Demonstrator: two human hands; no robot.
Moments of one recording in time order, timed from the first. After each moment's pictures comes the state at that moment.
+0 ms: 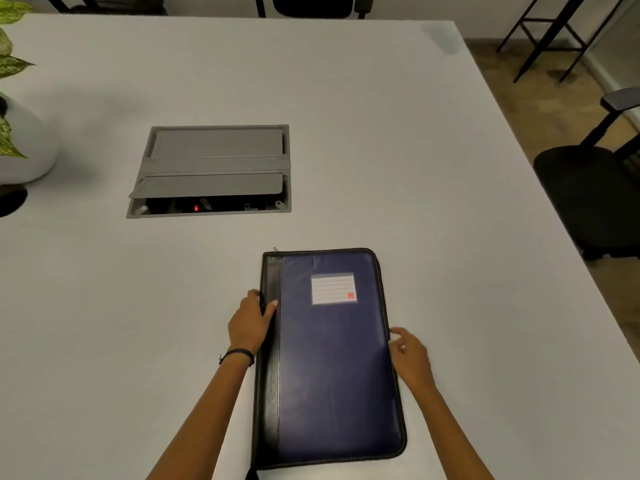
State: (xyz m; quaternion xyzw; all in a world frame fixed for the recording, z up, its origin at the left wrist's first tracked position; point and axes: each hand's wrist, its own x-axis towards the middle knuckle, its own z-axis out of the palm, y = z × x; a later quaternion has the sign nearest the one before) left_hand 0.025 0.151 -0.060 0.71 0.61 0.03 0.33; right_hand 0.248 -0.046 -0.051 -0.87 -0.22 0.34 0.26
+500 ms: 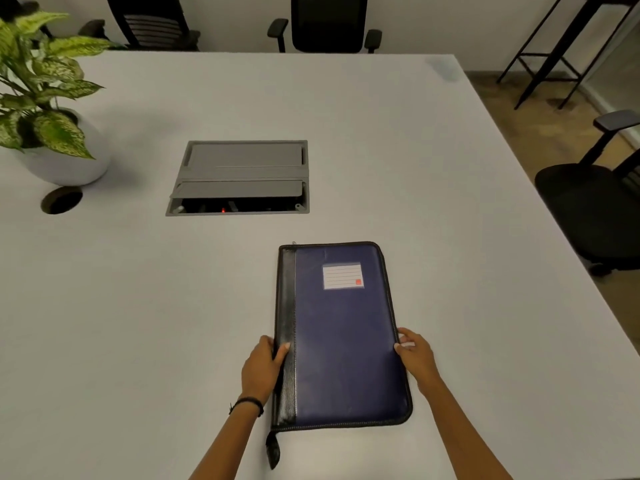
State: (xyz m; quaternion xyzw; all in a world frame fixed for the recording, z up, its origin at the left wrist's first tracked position) left_hand -0.045 0.052 -0.065 0.70 0.62 0.05 0.36; right_hand 0.222 -0.072 -0.047 -0.85 -0.20 0.38 0.31
